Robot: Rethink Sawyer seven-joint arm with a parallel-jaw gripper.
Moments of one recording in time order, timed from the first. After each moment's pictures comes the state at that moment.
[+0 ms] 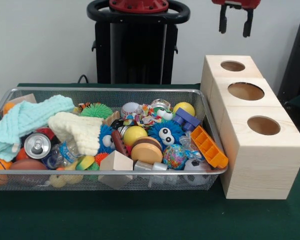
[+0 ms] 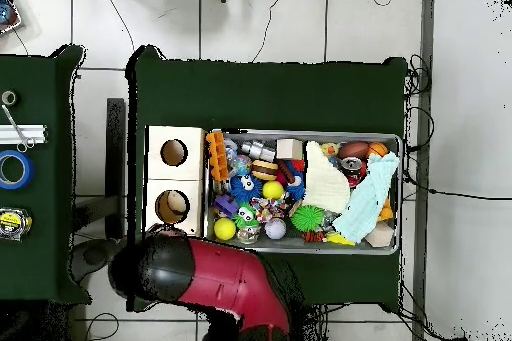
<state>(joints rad) 0.06 -0.99 -0.12 2.02 0.29 0.69 2.01</state>
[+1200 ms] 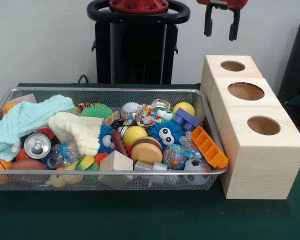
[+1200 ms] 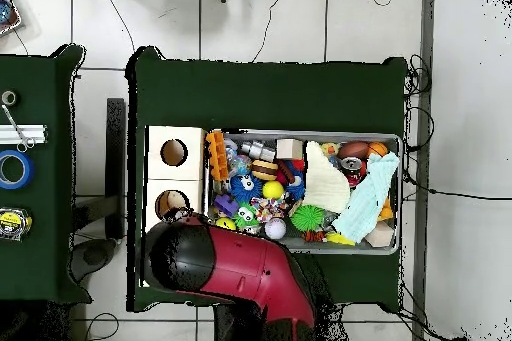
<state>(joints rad) 0.00 -1.00 -0.12 1.97 0.21 0.67 2.01</state>
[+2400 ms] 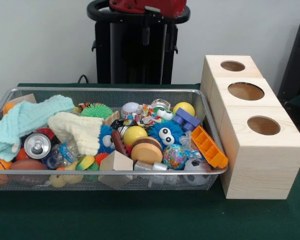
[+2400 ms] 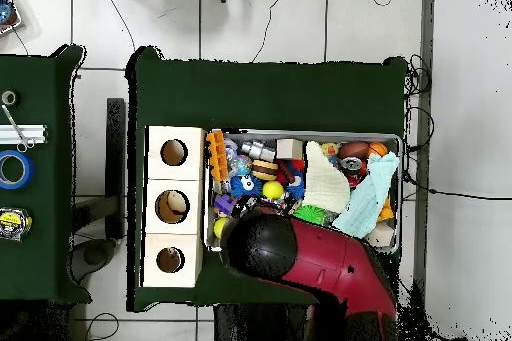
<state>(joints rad) -0.23 -0.99 -0.07 1.93 0.02 0.62 2.01</state>
